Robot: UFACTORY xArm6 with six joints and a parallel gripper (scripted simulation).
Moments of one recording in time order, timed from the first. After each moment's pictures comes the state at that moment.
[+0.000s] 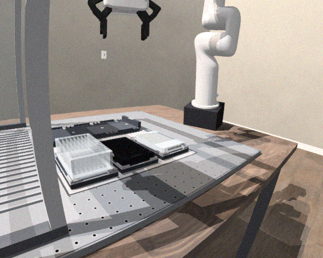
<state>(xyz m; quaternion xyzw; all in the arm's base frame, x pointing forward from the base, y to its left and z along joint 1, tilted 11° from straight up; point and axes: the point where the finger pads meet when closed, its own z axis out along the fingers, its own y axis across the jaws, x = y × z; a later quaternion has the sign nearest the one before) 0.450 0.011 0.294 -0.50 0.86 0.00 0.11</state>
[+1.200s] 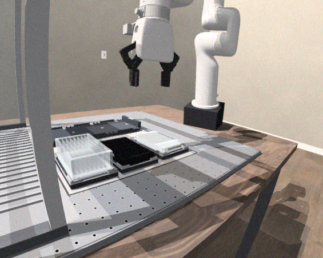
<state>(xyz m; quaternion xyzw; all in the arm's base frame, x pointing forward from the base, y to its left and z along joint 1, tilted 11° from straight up) 0.404 0.044 0.174 -0.61 0.78 -0.04 0.09</state>
